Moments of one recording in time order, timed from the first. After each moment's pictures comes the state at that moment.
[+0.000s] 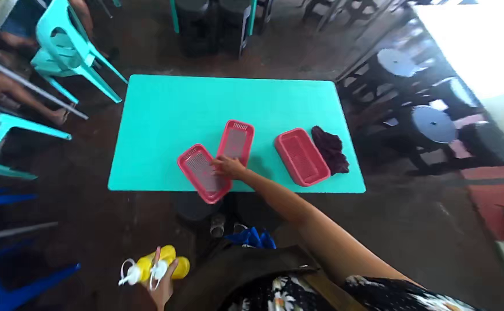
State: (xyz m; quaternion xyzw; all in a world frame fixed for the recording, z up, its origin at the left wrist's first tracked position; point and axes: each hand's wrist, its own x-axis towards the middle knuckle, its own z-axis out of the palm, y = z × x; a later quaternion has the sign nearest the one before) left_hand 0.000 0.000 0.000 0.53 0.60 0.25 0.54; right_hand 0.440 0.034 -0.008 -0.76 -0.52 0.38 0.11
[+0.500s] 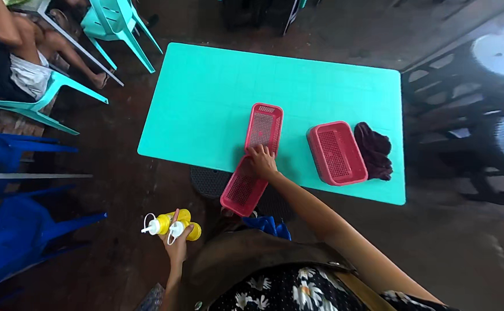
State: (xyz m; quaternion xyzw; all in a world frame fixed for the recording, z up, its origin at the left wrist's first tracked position) left_hand 0.042 -0.001 0.028 0.47 0.64 0.33 0.52; right_hand 0.418 -0.009 -0.013 -0.84 -0.46 0.30 0.07
